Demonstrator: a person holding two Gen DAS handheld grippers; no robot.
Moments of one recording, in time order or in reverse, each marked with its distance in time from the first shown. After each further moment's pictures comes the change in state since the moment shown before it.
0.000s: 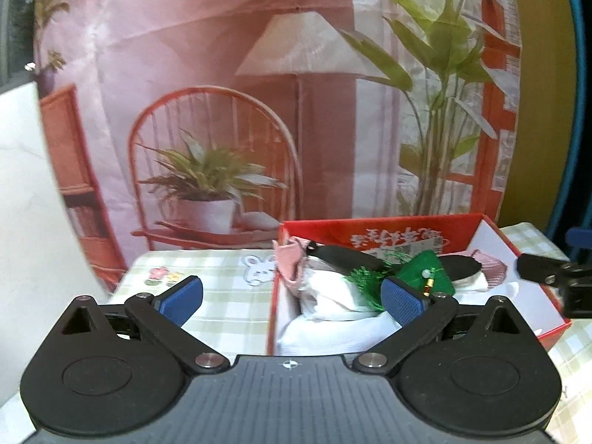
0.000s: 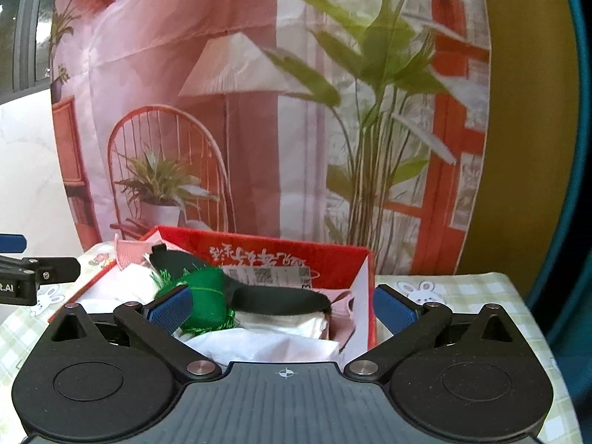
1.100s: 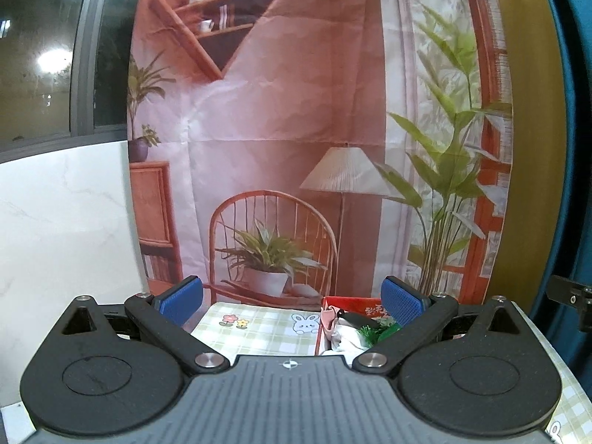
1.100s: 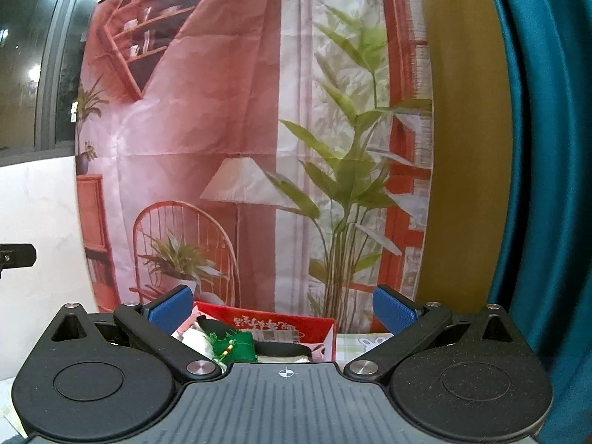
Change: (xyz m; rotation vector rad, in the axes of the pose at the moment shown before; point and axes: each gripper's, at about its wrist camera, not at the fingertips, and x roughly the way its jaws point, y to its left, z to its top) left arm -0.248 0.018 0.031 -0.107 -0.215 0.108; right arm -0.232 0.029 0.049 -0.004 -0.204 -0.054
